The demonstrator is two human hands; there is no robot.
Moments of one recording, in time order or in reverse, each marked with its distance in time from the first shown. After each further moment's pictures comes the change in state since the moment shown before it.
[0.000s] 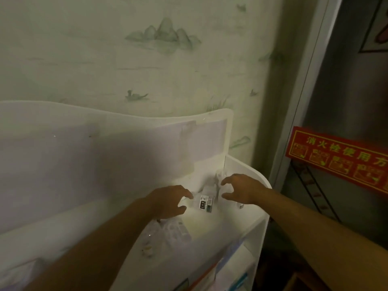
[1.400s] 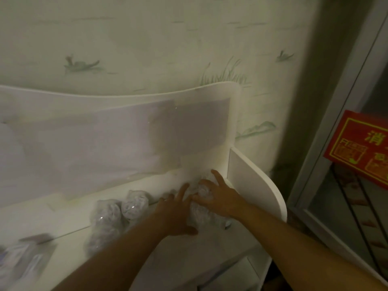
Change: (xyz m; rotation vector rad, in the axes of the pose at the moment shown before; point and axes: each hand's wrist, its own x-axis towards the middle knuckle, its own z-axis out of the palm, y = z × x) left_hand 0.111 0.045 0.093 0.181 -0.200 -0.412; right_hand 0.111 0.061 0.090 0.423 -0.176 -0.224
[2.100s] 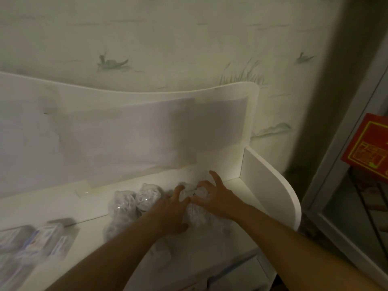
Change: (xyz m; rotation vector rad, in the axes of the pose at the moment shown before) left_hand -0.039 -0.033 0.007 0.026 0.081 -0.013; right_hand -0.002 -0.036 0.023 0.053 -0.050 -0.069
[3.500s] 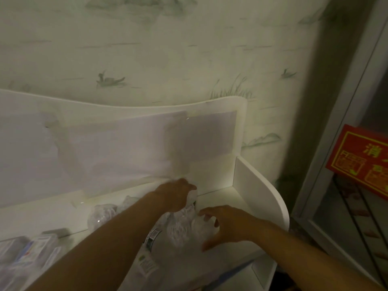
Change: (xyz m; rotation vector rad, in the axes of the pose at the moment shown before) left_hand 0.037 0.007 -0.067 -0.100 -0.029 0.028; right_hand -0.056 0.007 -0.031 -0.230 -0.225 -0.133
